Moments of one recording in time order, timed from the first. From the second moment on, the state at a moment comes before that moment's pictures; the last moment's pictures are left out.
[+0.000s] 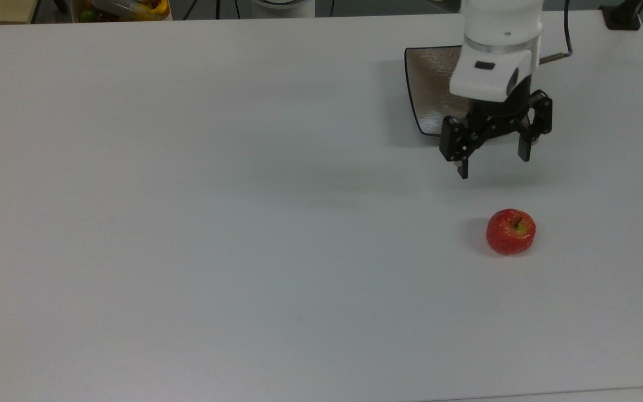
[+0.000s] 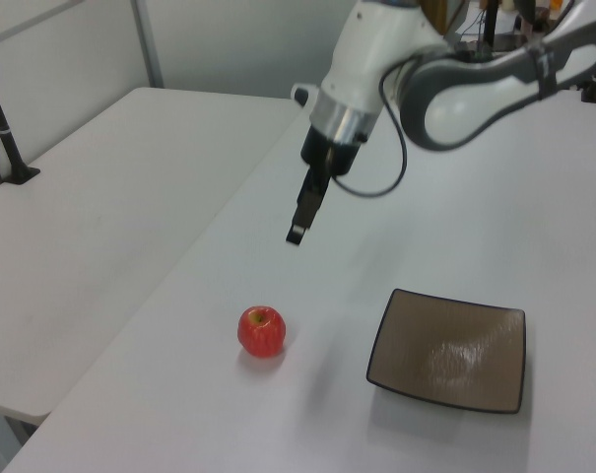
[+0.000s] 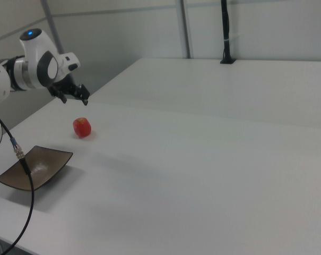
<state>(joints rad) 0.53 0.50 0.00 -1.39 0.00 2.31 0.21</state>
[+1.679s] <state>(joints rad) 0.61 0.84 0.00 -1.28 -0.29 2.66 0.37</state>
